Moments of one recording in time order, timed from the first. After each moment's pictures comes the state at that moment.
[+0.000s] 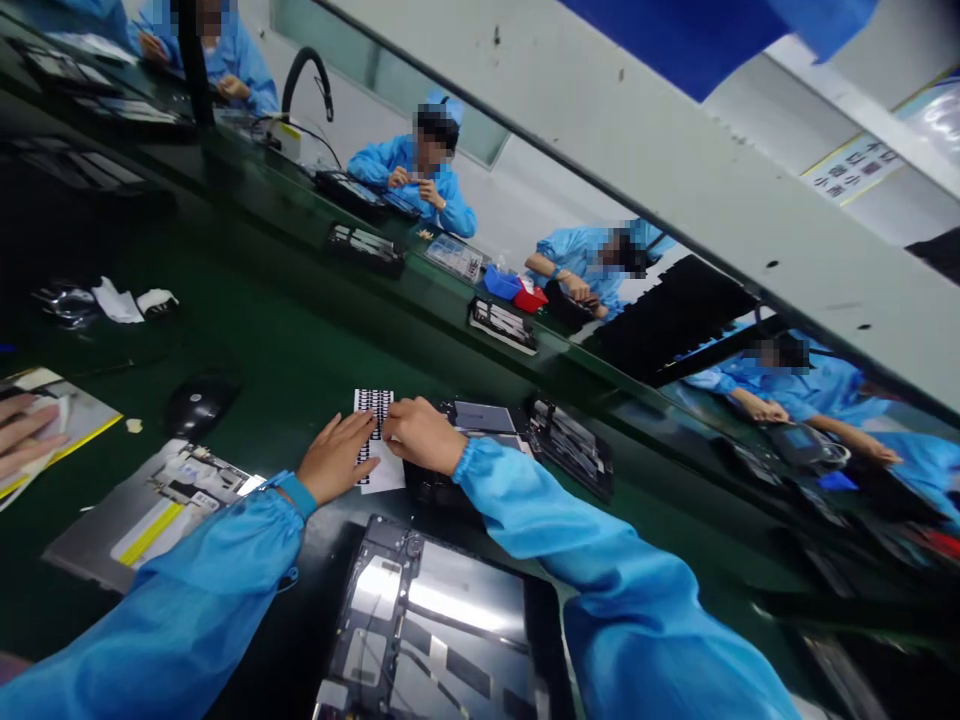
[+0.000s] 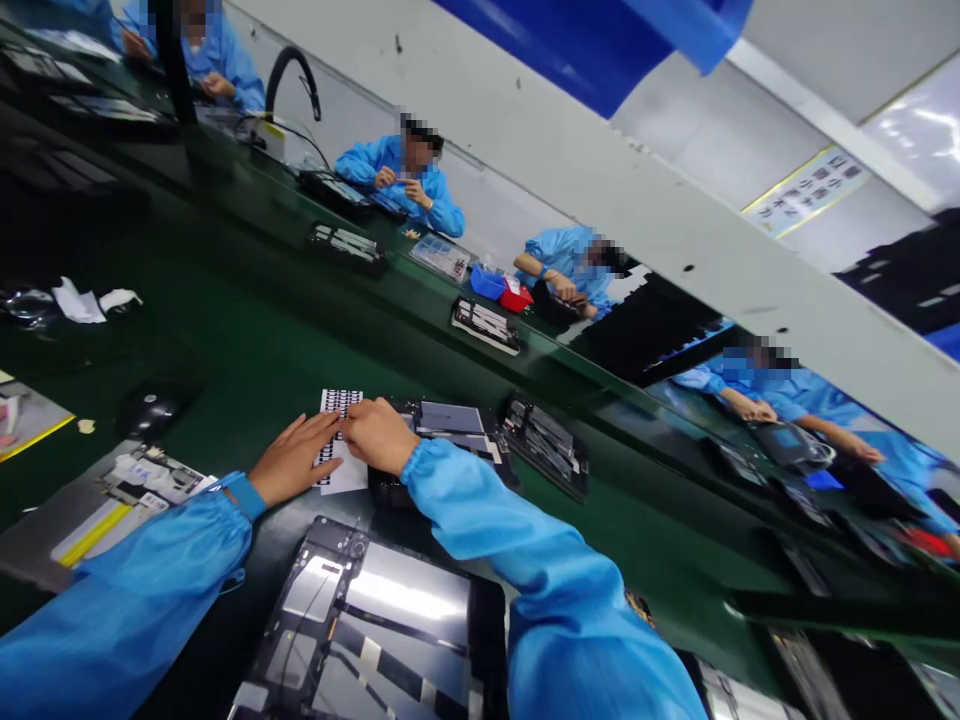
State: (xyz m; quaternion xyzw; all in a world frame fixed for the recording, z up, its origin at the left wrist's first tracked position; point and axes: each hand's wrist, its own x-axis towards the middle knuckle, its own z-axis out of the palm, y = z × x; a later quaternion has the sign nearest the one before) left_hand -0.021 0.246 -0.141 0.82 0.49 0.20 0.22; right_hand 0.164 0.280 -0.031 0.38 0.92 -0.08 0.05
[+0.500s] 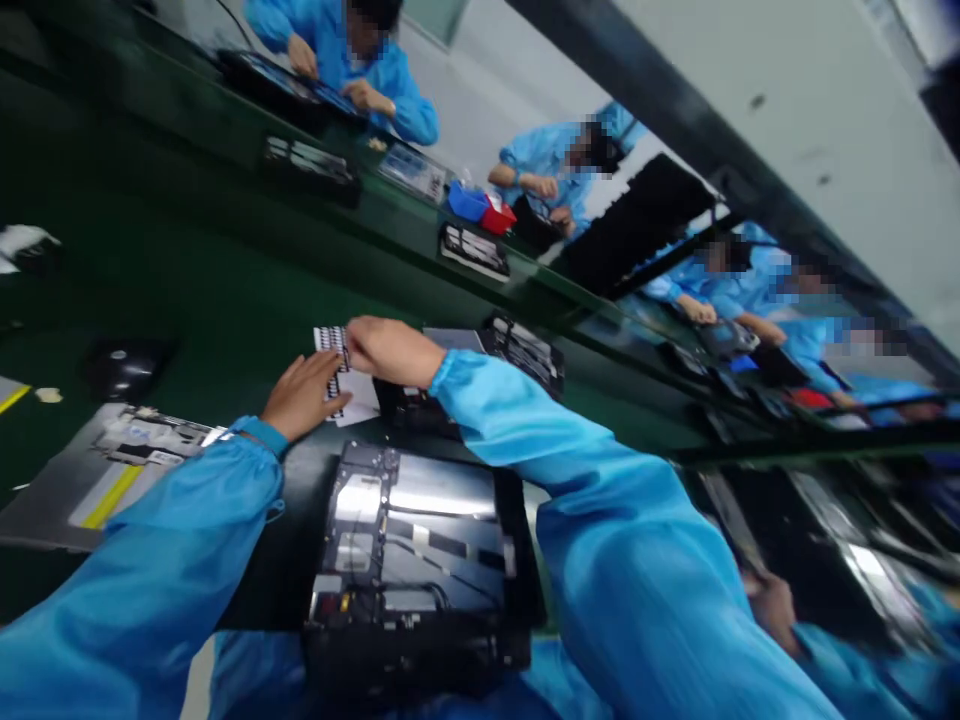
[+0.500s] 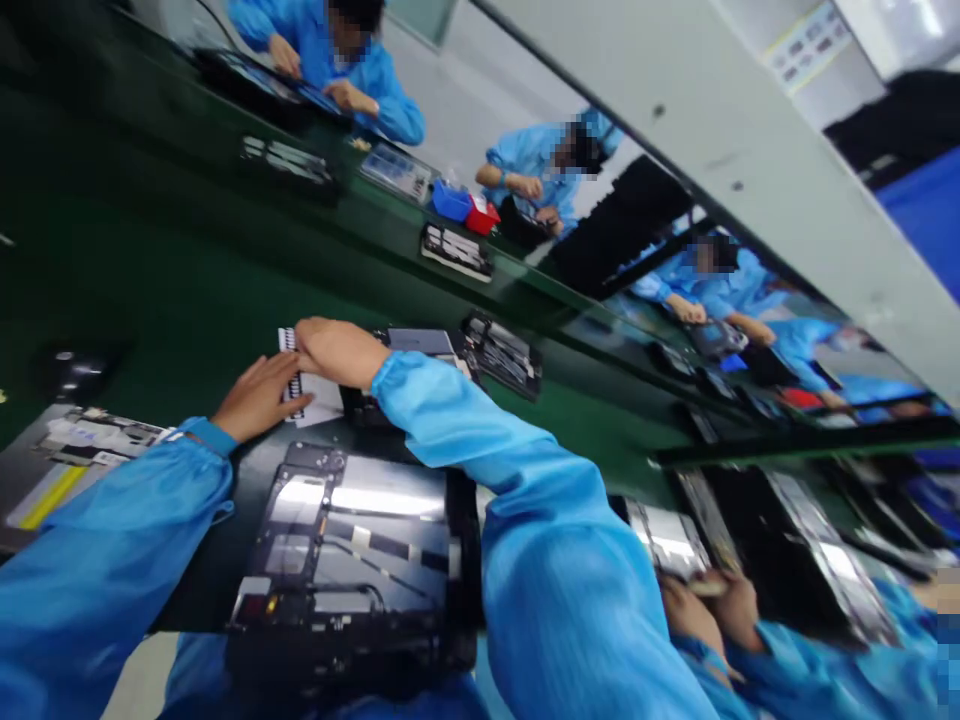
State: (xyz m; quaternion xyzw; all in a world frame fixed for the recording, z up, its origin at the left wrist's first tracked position) left_hand -0.018 0.259 -0.135 0.84 0.48 0.18 0.20; right_hand 0.157 0.266 0.015 0.42 0.90 -0.08 0.04
